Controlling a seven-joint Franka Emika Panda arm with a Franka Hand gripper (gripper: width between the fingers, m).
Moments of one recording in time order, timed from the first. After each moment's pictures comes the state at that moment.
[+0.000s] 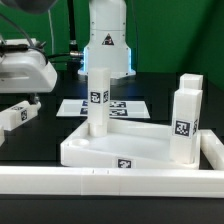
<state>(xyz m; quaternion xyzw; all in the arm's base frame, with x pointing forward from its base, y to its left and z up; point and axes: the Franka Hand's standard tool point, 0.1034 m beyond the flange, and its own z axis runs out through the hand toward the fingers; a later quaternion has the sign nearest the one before) 0.446 -0.207 0.050 -0.94 0.12 0.30 0.10</state>
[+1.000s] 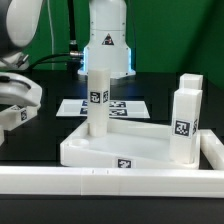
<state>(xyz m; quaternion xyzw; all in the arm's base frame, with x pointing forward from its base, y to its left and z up) 0.412 -0.232 0.032 -0.86 0.14 0.49 0.10</state>
